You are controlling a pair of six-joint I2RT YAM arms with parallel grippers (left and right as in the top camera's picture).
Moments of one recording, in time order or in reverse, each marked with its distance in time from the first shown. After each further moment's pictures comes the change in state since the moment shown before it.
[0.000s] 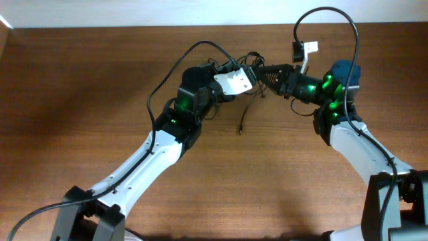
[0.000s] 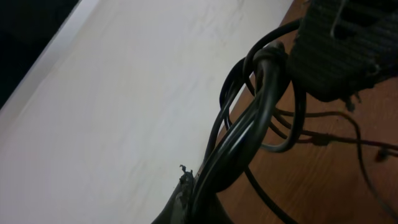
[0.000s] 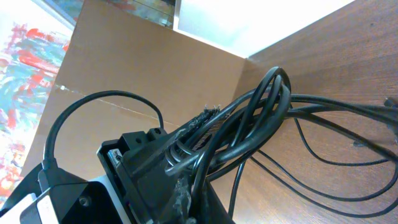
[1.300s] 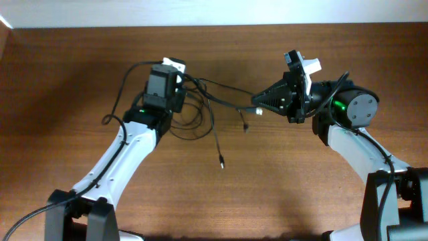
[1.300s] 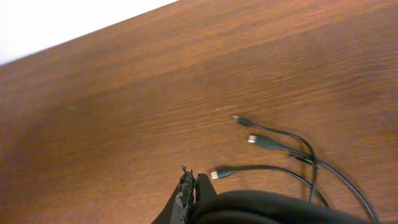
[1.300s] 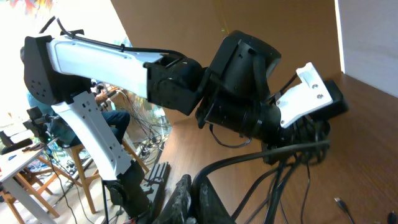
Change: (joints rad) left arm 0.249 -0.007 0.003 -0.526 -0.292 -0.716; right arm 0.008 0.011 -0.004 0.841 -0.473 -0.026
